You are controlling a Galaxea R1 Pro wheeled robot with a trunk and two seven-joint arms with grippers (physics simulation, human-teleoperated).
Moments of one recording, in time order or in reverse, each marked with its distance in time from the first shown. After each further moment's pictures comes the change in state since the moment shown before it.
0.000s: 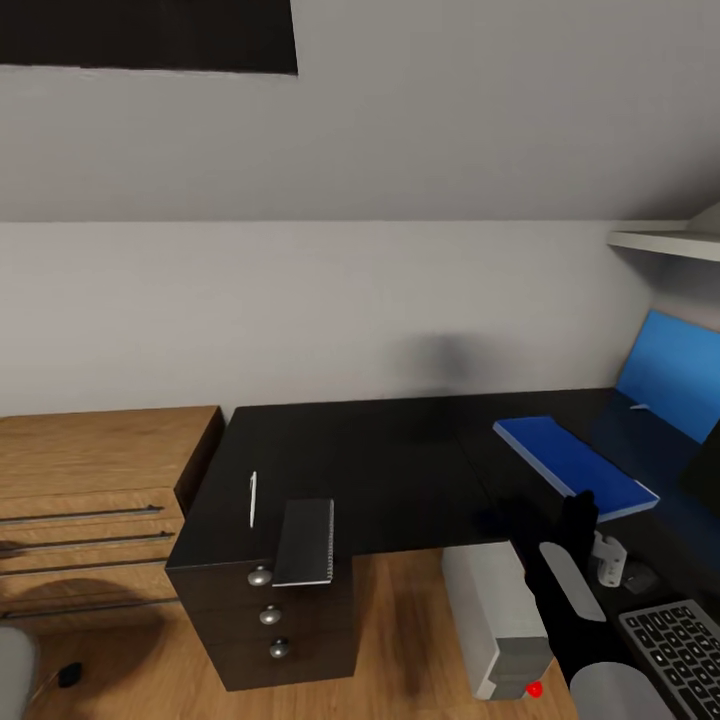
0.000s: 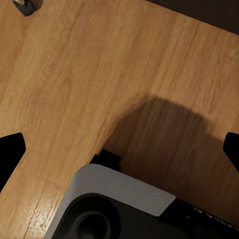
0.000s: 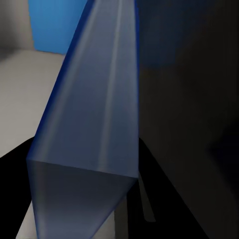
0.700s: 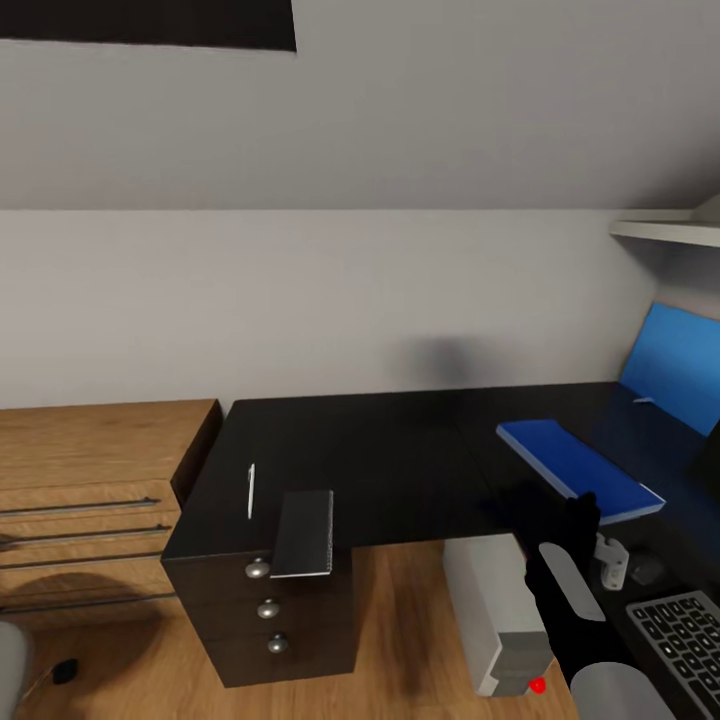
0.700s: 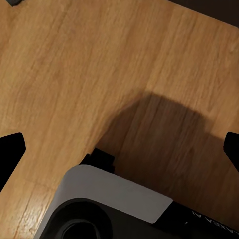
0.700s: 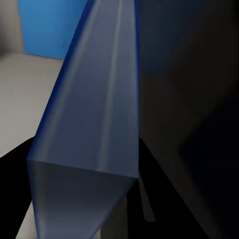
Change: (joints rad) left arm 0.000 -0.014 0.001 0.001 0.000 0.000 -0.003; right arm -0.001 -0.003 0.003 0.009 0.016 -0.026 -0.012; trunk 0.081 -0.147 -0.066
